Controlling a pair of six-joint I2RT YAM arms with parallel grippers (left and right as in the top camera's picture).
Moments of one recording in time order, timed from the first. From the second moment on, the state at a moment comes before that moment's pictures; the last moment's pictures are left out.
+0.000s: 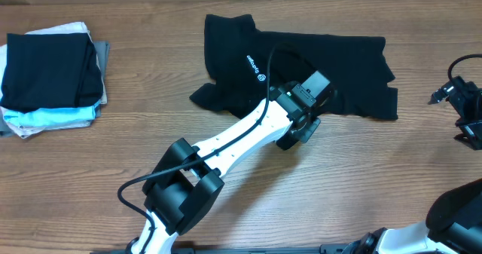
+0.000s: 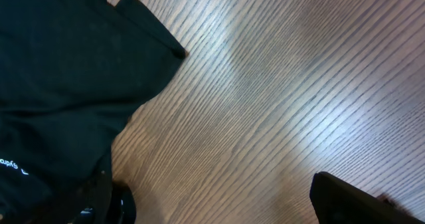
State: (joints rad) left arm -0.85 2.09 1.71 -0.82 -0.01 -0.20; right arm -0.59 1.71 1.67 -1.43 -0.16 0.36
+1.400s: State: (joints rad) left arm -0.92 2.13 1.81 -1.04 -0.09 -0.23; right arm -0.59 1.71 1.67 -1.43 -0.16 0.36
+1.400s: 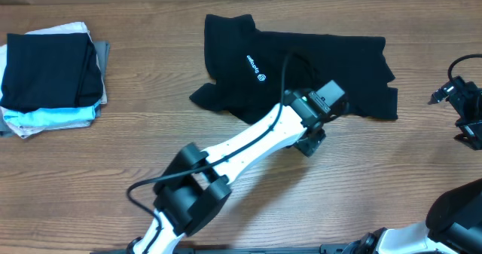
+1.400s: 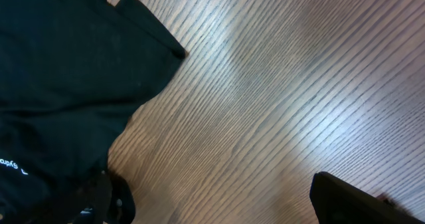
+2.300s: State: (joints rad) left arm -0.93 2.17 1.80 -0.76 -0.23 -0.23; right arm -0.59 1.71 1.67 -1.43 -0.16 0.36
